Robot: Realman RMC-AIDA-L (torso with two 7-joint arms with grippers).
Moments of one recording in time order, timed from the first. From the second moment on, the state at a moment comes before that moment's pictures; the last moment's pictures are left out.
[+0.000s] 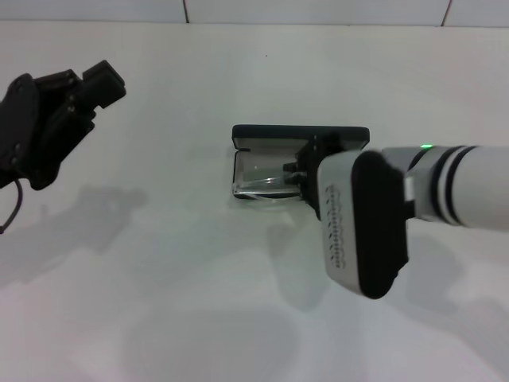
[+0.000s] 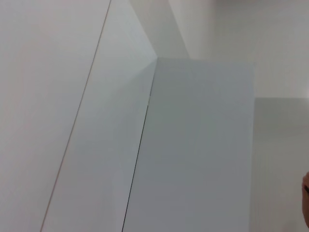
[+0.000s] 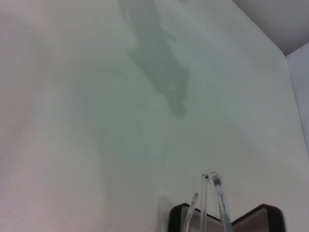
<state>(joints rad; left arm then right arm) -0.30 -1.95 1.13 0.48 1.01 1.95 -1.17 0.36 2.03 -2.09 -1.53 -2.62 -0.70 1.91</state>
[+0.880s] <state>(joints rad) -0.30 -1.97 1.10 0.48 1.02 1.95 -1.17 0.39 2.03 -2.15 -1.40 -2.65 -0.52 2.05</state>
